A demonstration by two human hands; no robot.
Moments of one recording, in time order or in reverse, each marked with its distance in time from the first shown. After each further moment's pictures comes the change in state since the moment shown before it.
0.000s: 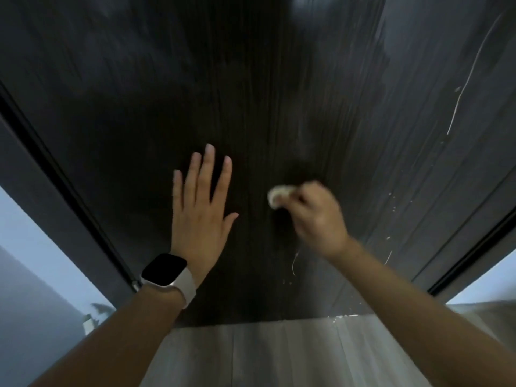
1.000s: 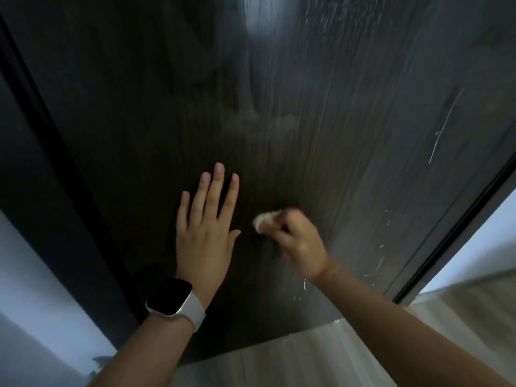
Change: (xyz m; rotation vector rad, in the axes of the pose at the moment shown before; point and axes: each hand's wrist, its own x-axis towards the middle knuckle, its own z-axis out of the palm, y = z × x) left_hand 0.017 -0.066 -0.025 -0.122 0.033 0.072; right_hand 0.047 -0.076 0.029 0.133 -0.058 0.221
